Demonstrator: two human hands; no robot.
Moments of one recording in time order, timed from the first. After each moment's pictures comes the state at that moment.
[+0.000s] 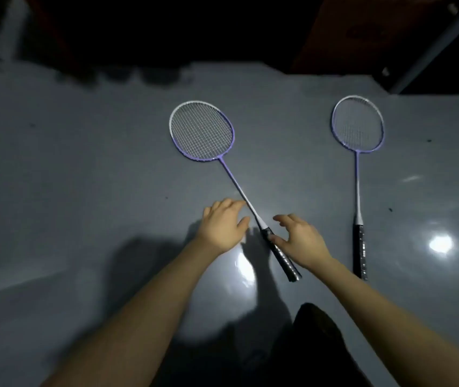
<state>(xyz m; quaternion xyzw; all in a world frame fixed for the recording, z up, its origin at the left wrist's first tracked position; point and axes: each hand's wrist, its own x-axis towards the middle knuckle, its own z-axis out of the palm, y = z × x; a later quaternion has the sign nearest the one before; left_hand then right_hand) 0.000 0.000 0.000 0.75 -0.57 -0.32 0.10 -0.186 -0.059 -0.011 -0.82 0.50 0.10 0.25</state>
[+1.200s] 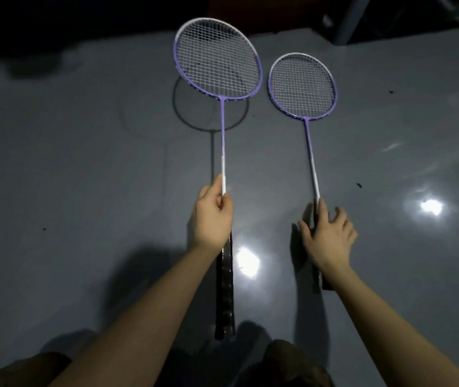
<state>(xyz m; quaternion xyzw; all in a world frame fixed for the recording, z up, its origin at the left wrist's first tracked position) -0.157 -0.125 -0.125 0.73 -0.36 -0.35 0.47 -0.371 -0.149 -0.159 -0.65 0.75 0.00 0.14</state>
